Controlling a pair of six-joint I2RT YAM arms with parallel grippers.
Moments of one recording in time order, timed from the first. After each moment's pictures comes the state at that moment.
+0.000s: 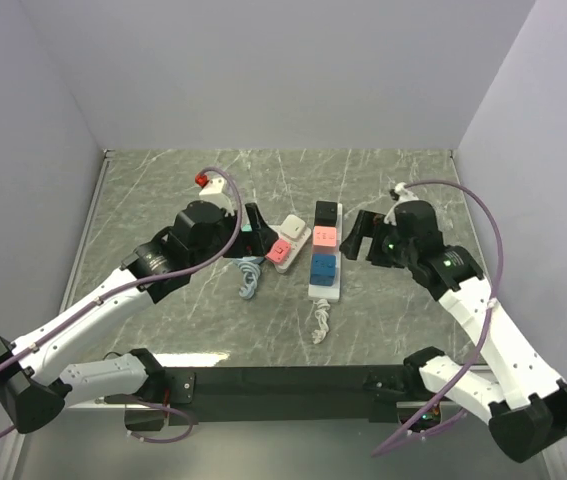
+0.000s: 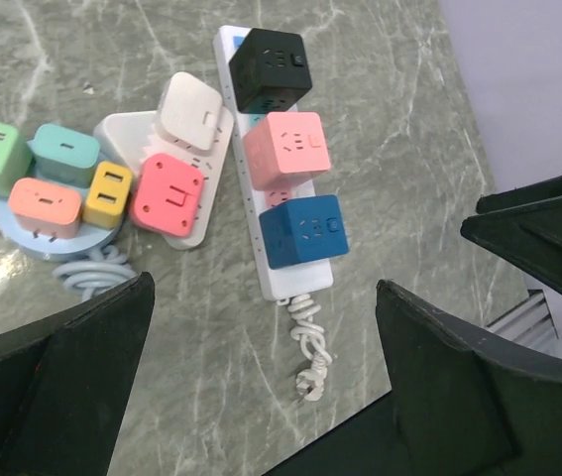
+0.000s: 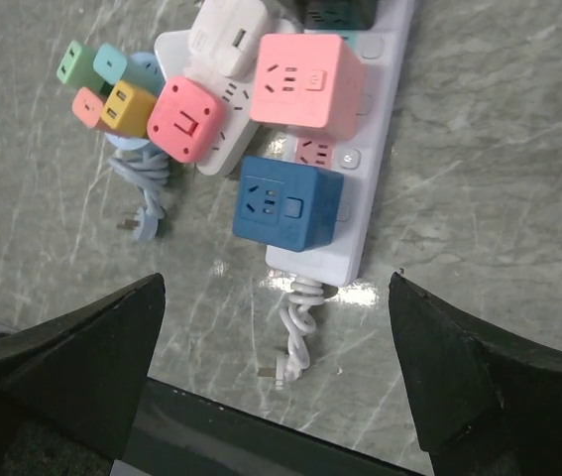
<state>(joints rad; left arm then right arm) -0.78 1.09 1.07 -0.40 -0.14 -0.65 0.37 0.94 0.96 -0.70 -0.09 0.53</state>
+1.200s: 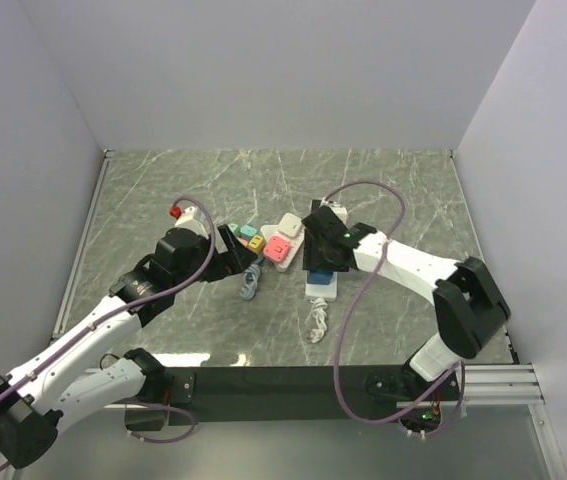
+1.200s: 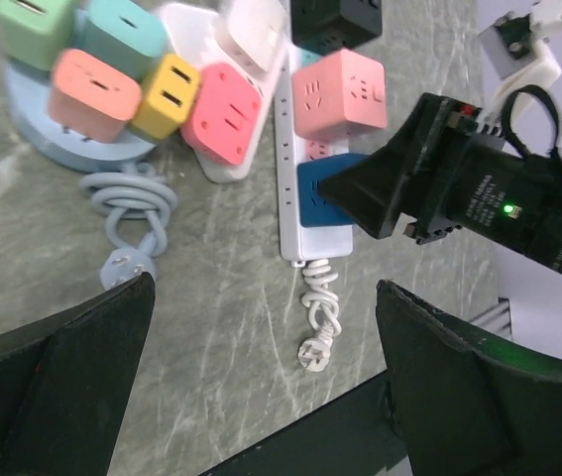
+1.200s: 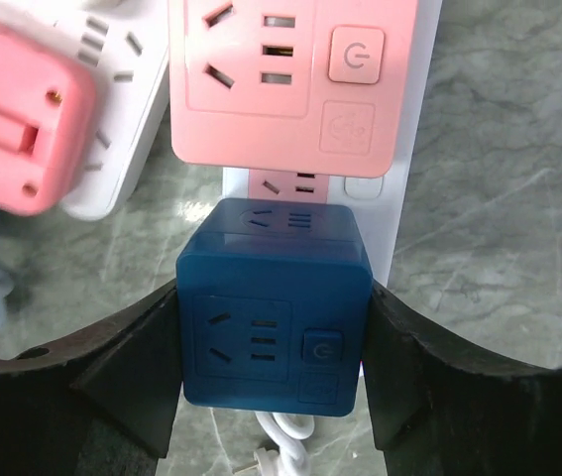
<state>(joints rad) -0.63 0.88 0.73 -0.33 -0.03 -0.82 0.70 1.60 1.09 -0.60 0.26 0.68</state>
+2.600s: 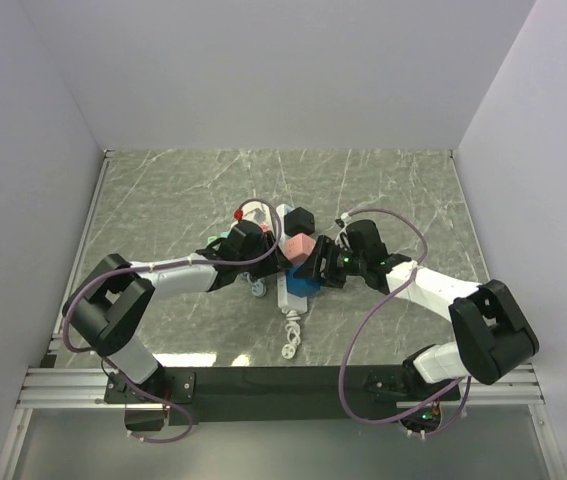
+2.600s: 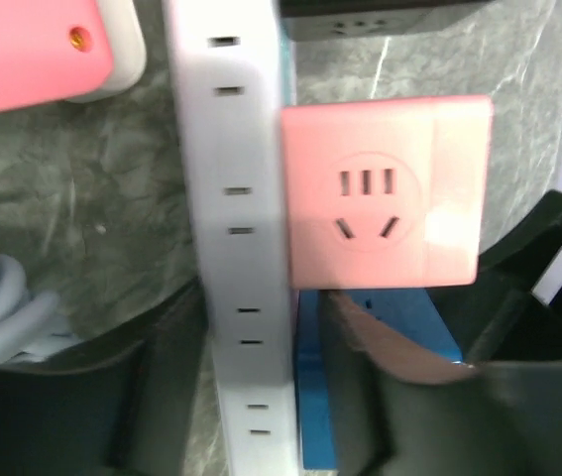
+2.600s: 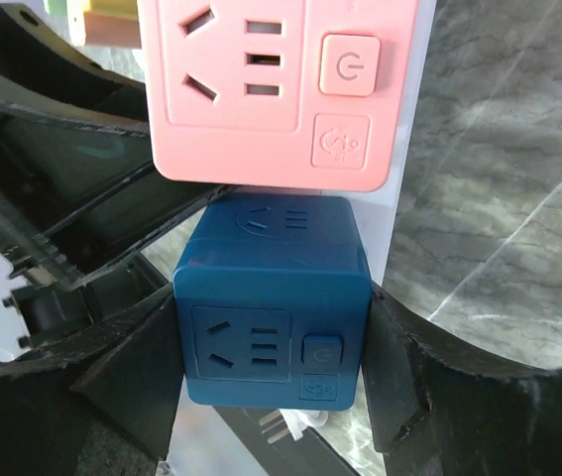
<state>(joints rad) -0.72 1.61 0.81 0.12 0.08 -0.94 0.49 1.39 0.64 0.02 -0.49 0.81</state>
